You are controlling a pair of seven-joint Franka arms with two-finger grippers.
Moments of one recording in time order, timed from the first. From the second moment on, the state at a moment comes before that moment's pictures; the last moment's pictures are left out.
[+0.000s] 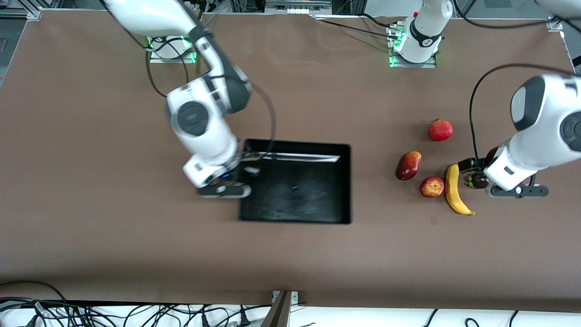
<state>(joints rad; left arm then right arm) 0.24 0.28 -0.30 -1.67 0.19 1.82 -0.13 0.46 0.62 -0.01 -1.36 0.07 2.09 0.48</state>
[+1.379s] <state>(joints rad) 0.05 -0.13 -0.02 -1.65 0.01 1.57 -0.01 -0.06 0.34 -0.13 -2.08 0.28 2.40 -0.39</state>
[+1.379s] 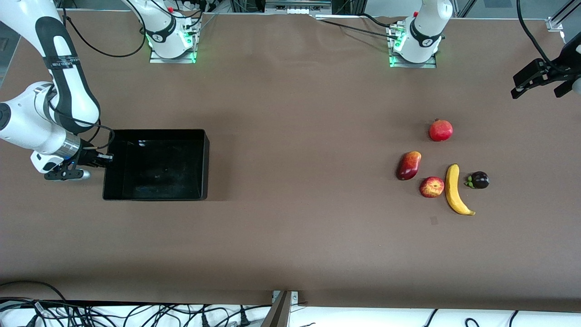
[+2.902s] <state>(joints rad) 0.03 -0.13 -0.01 -1.61 0.00 1.56 -0.02 0.01 0.18 -0.14 -1.42 0.01 1.41 -0.16</state>
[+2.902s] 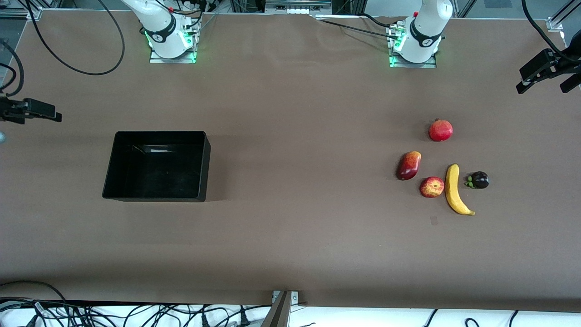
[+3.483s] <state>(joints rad) 0.02 -0.12 0.00 -1.61 0.00 1.56 -0.02 -0.02 0.04 -0.08 -1.57 -0.03 1.58 0.07</state>
